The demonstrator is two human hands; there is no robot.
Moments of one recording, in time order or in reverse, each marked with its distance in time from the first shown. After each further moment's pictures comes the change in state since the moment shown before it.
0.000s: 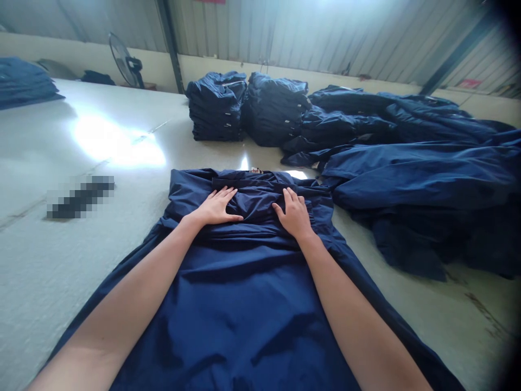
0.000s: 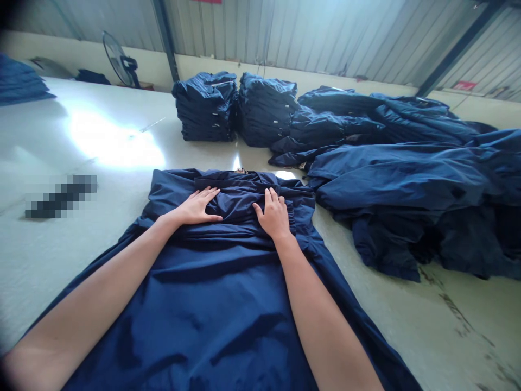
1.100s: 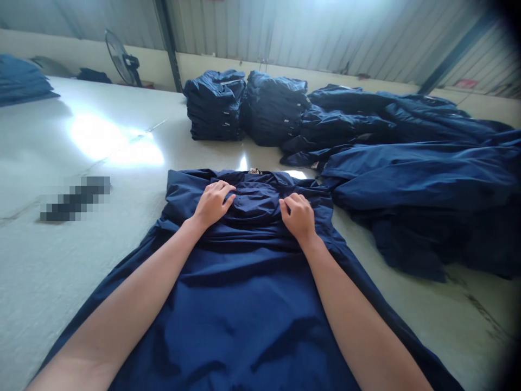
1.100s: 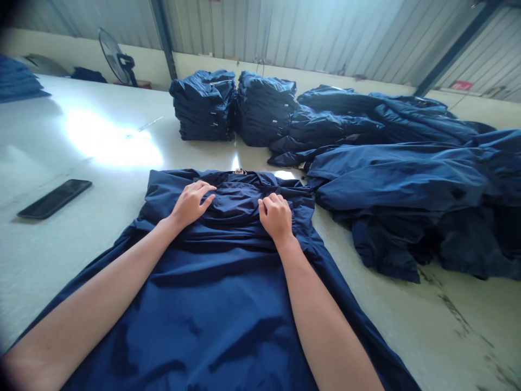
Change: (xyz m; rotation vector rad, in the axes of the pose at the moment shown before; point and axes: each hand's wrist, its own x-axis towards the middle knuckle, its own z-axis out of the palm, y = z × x) left_hand 0.000 0.011 0.000 0.023 0.477 0.065; right_hand -0.002 -0.004 -0.020 -0.015 0.116 -0.083
